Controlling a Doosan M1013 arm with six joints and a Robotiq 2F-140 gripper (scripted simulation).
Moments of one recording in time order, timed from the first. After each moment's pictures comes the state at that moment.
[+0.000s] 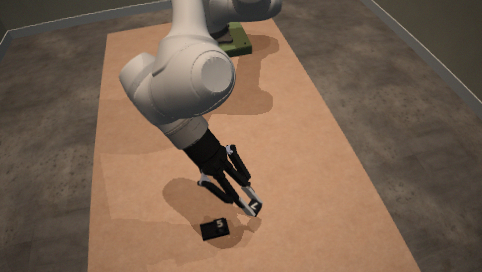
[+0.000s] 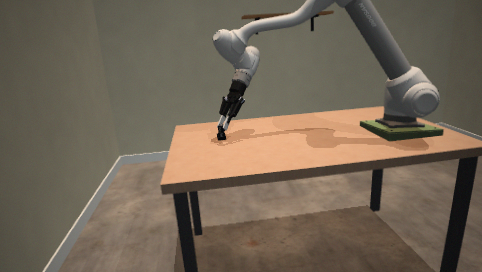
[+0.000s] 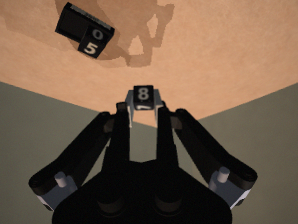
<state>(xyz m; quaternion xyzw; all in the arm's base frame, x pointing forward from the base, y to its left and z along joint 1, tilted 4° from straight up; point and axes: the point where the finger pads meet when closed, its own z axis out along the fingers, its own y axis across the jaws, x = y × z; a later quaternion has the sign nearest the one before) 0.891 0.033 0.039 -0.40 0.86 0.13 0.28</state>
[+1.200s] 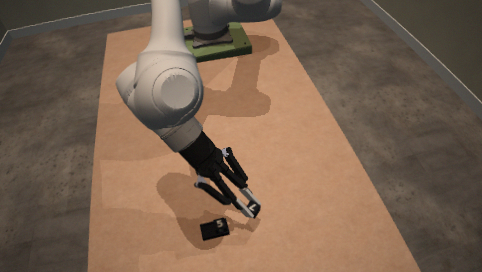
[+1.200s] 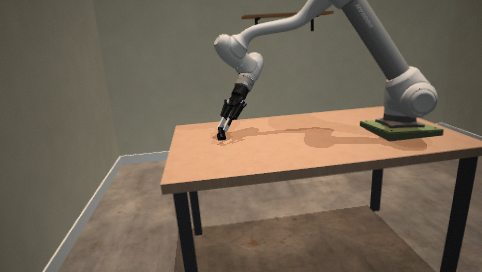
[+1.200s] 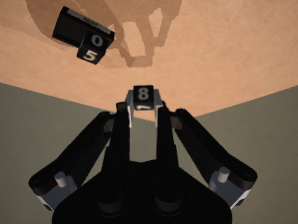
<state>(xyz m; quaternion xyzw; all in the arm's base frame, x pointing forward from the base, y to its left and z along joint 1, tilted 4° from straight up) 0.889 0.028 0.029 -0.40 0.85 0.14 0.32</state>
